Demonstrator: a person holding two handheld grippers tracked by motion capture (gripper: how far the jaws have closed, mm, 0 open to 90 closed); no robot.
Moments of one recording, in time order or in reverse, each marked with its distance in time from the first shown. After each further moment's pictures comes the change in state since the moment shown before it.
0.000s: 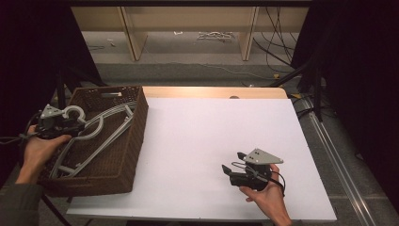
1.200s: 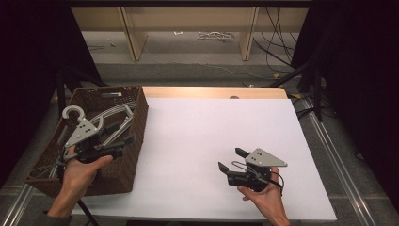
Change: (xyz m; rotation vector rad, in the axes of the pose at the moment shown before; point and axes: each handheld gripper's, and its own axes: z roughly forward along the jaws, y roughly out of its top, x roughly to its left) left arm -0.160 0.018 -0.049 -0.384 -0.364 0.007; right arm 0.007 0.006 -0.004 -0.147 0.048 0.010
